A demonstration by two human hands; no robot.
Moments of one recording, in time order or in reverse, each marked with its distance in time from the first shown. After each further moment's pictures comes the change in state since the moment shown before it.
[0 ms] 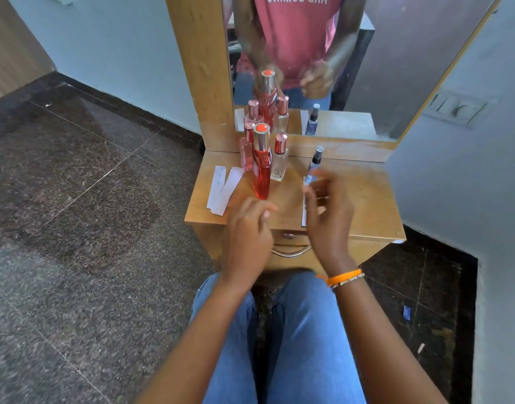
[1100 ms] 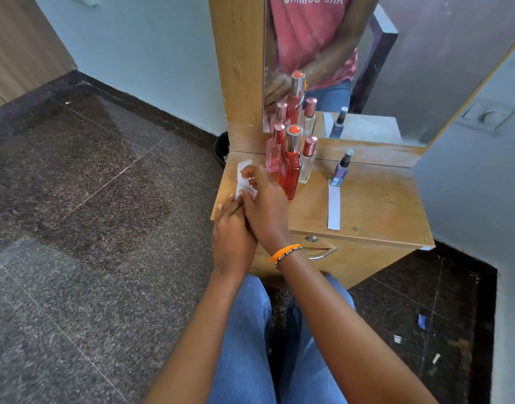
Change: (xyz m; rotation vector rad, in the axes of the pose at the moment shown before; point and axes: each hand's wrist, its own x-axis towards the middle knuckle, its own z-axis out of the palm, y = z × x) left_hand 0.004 -0.053 -0.024 0.108 0.065 -0.113; right_hand -0.009 -0.032 0.120 -0.078 -0.320 0.017
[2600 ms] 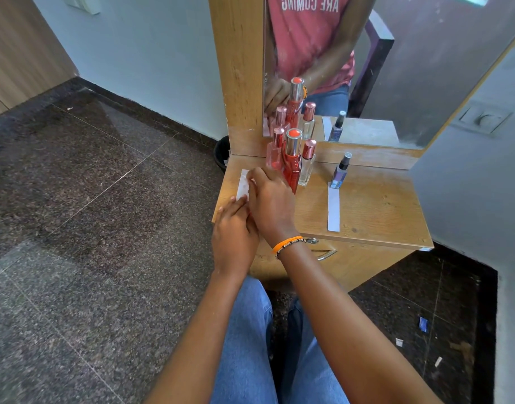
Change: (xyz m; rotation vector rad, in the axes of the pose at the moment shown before) left_hand 0.004 -0.005 0.004 0.060 -0.011 -0.046; right_hand 0.013 0.005 -0.002 -0.344 0.124 -0.174
